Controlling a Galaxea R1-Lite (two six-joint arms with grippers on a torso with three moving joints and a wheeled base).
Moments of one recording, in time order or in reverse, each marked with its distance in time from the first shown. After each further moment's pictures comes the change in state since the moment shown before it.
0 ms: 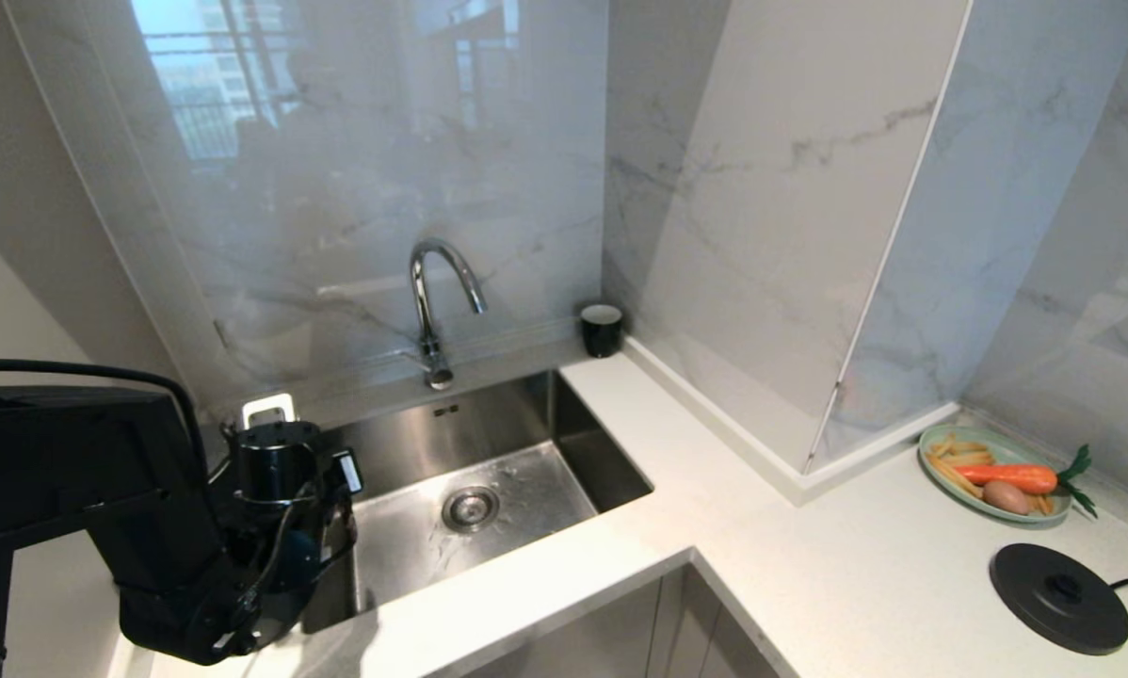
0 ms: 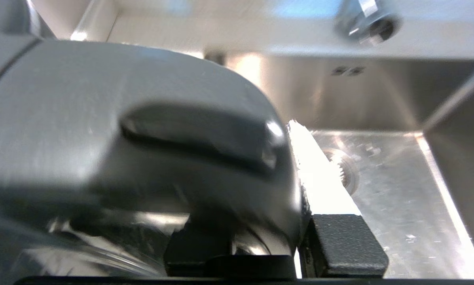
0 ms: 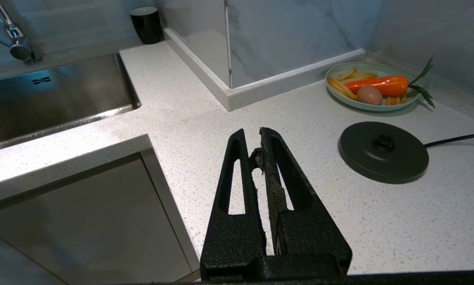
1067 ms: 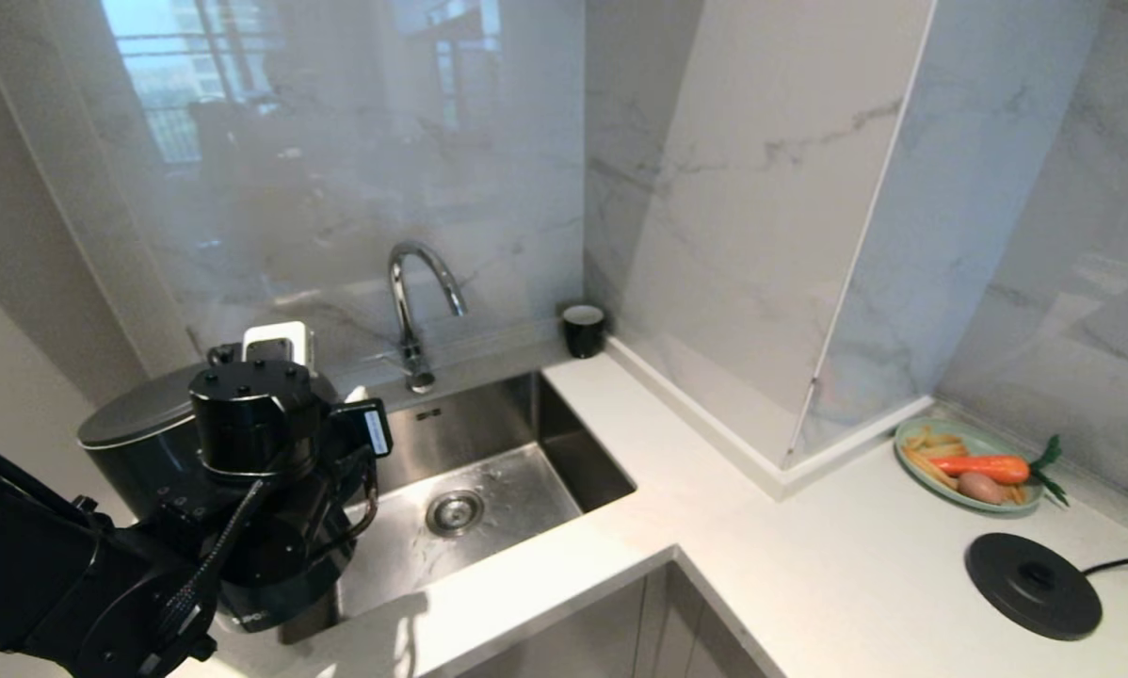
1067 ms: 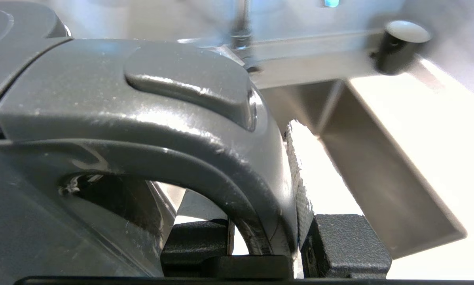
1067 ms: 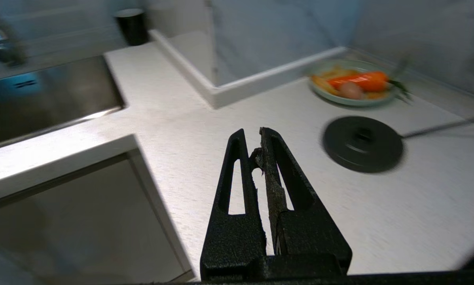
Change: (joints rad) left arm -0.230 -0.382 -0.025 0.297 0.018 0.053; right arm 0.000 0.000 0.000 -0.001 0.000 0.000
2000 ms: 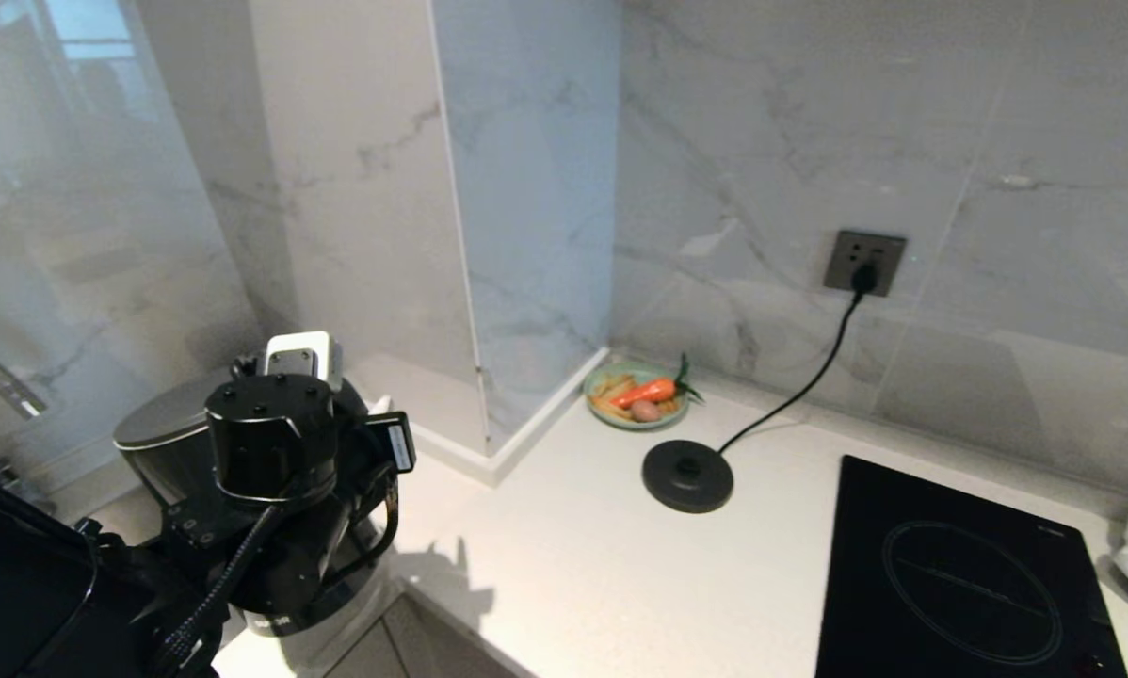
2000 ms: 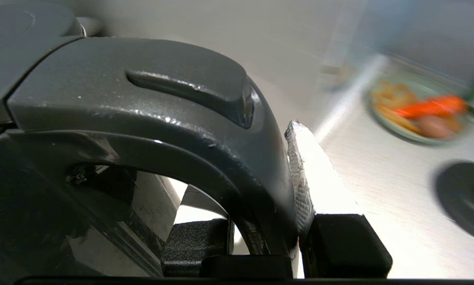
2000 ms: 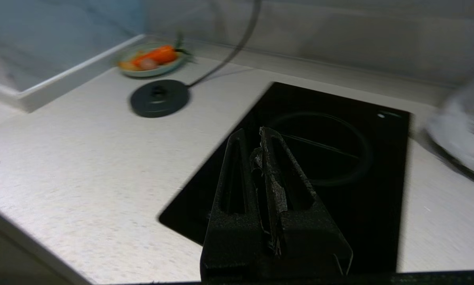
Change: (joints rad) left arm -0.075 -0.019 0.024 0.000 0.021 -0.006; right arm 0.000 0.000 0.000 0.001 -0.001 0.000
